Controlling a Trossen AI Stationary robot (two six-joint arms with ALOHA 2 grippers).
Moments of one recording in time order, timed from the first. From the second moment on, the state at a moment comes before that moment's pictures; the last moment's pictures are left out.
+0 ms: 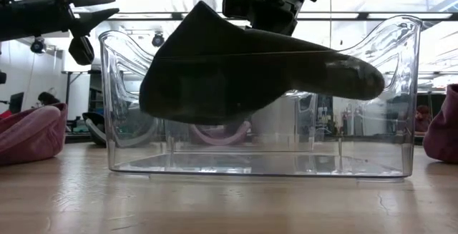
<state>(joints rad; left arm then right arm) 0.08 0.07 0.01 0.43 -0.26 -0.71 0.03 1.82 1.39 -0.59 -0.43 0.17</state>
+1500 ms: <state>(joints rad) 0.08 0.07 0.01 0.43 -0.26 -0.71 0.05 1.82 1.62 -1.18 -0.37 0.15</state>
